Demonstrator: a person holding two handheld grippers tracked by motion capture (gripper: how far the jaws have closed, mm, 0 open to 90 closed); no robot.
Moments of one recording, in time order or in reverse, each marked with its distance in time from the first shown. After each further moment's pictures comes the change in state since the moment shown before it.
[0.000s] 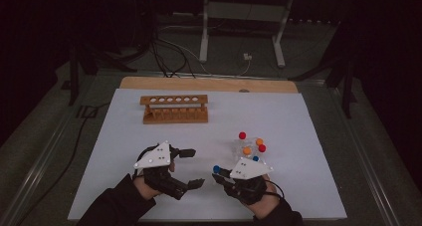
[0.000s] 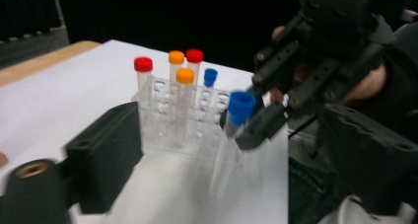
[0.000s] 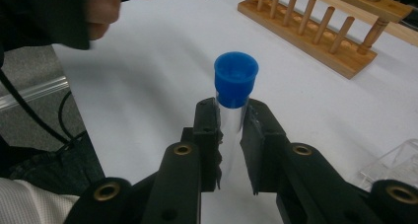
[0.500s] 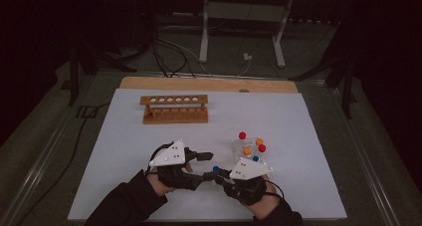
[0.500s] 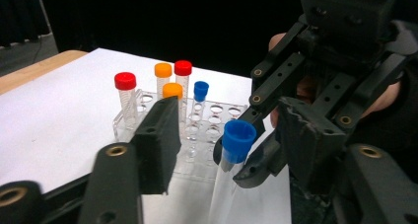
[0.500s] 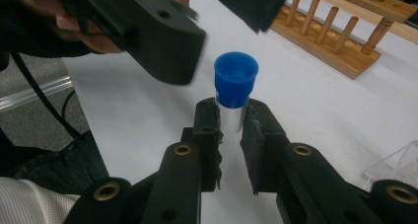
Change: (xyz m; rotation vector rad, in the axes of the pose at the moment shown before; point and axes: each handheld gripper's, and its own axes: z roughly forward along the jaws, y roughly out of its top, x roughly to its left) left arm -0.002 0.008 0.026 0.001 -0.036 0.034; right arm 0.001 0.001 -0.001 0.001 0.007 0.004
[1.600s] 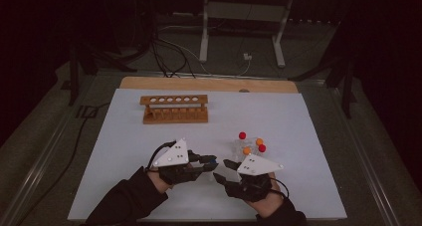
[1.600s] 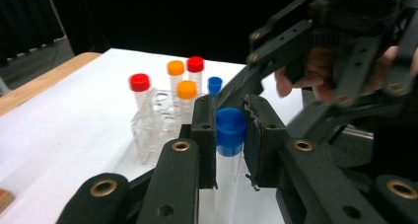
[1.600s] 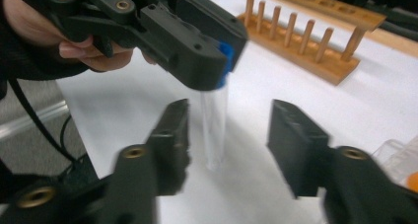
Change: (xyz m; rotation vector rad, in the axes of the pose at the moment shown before) left arm 0.004 0.008 0.000 0.042 0.052 0.076; right arm -0.009 0.002 -0.010 -0.071 -0.027 0.065
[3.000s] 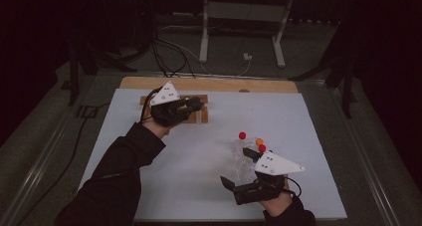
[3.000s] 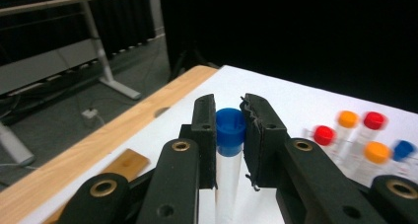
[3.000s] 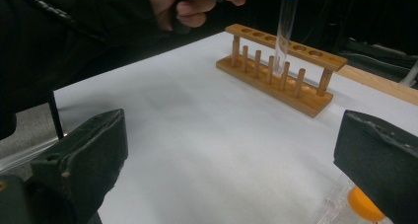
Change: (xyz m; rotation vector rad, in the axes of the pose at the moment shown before) left arm 0.120 0.041 -0.002 -0.009 0.296 -0.072; right arm -0.010 0.005 -0.027 -0.141 -0.012 0.014
